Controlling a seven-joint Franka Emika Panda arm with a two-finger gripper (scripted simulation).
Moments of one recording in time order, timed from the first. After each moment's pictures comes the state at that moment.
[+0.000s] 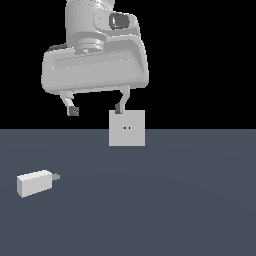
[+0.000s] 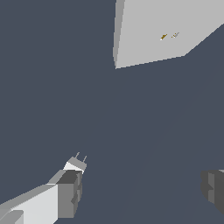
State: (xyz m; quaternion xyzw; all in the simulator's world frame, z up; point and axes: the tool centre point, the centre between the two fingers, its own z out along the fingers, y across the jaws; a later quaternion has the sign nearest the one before) arm -0.059 0.061 0.133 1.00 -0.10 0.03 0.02
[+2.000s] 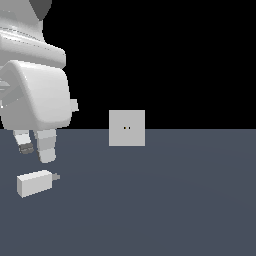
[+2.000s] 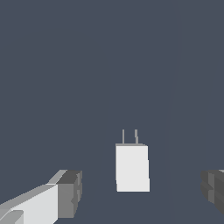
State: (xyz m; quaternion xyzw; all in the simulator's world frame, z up) arm -0.093 0.151 0.062 0.94 -0.33 0.08 0.03
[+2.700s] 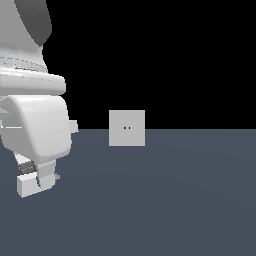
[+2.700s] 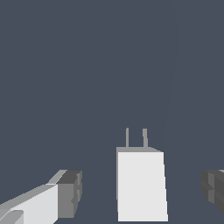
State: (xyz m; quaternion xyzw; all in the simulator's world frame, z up) arm -0.093 0.151 0.027 0.94 -0.33 0.08 0.03
